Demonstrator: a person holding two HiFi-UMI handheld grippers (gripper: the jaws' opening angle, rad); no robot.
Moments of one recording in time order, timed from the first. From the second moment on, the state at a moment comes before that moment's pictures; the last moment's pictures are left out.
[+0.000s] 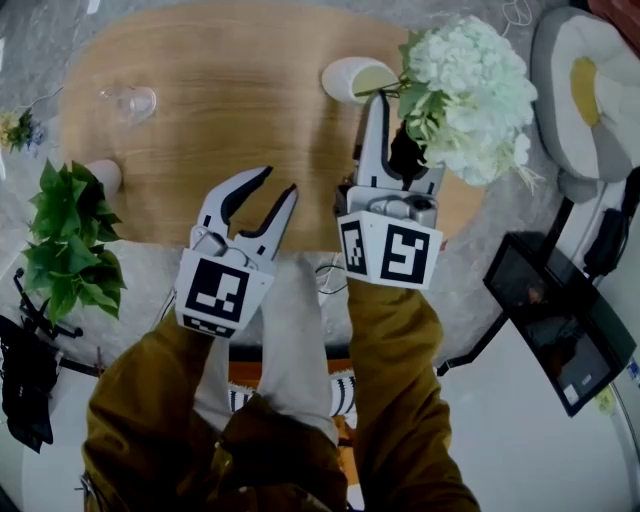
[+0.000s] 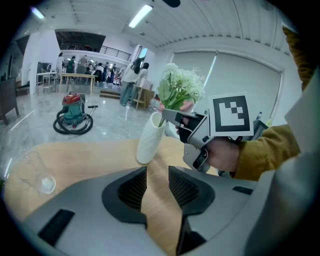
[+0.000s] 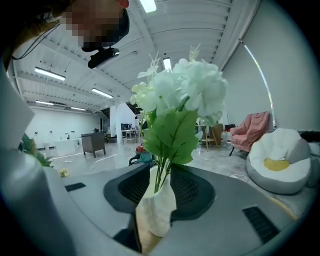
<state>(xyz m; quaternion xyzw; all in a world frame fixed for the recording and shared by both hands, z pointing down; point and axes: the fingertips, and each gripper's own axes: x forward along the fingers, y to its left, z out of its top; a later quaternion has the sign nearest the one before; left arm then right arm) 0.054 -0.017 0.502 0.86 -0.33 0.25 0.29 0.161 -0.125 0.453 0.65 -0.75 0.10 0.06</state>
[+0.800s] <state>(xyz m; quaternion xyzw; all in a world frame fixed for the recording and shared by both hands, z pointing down) 0.054 -0.021 0.494 0.87 -0.32 0.25 0.28 0.151 -0.111 0.479 0.63 -0.76 0.13 0.10</state>
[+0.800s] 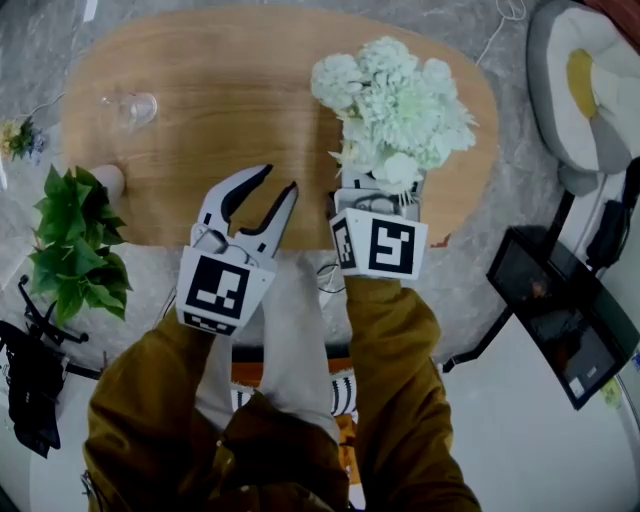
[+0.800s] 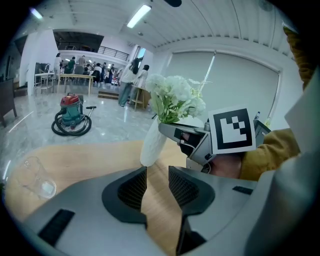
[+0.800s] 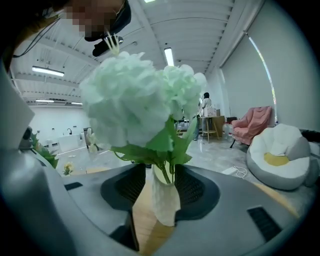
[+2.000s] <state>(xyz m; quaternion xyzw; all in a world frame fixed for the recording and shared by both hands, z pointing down) 0.065 -0.021 0.486 0.87 -0.31 0.25 0.28 0.163 -0.114 0.472 0.64 -0.75 0.15 0.12</state>
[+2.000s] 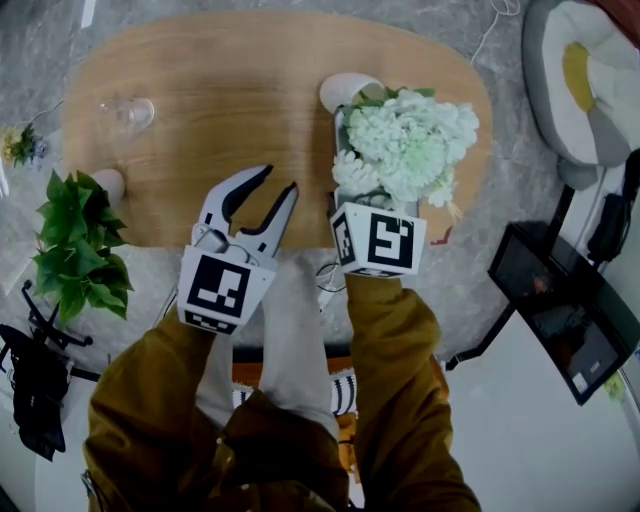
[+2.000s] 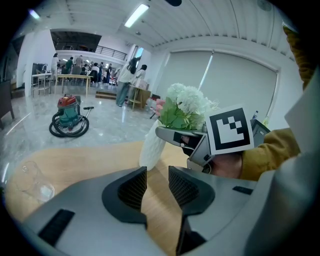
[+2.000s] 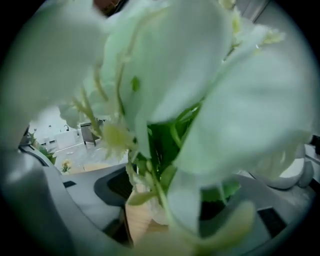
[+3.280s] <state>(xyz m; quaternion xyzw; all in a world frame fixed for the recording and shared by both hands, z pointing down) 0.064 -0.020 0.488 0.87 -0.31 0.25 0.29 0.173 -0.083 0.514 0.65 -0.71 0.25 0.11</state>
